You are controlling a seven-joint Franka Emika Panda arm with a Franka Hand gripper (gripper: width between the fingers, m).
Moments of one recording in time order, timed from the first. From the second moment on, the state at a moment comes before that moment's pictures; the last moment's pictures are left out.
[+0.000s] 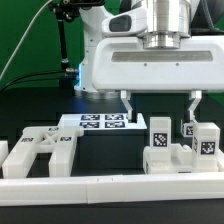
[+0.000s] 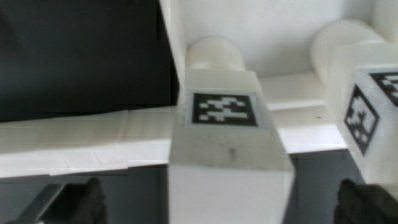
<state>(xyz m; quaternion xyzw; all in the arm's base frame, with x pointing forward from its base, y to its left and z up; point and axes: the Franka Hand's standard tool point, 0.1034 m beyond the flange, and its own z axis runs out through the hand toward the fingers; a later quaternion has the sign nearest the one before) 0.619 0.044 0.087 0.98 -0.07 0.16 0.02</state>
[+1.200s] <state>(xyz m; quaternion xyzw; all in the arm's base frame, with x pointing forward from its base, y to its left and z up) 0.632 0.043 0.086 0.98 -0.20 0.05 0.00</state>
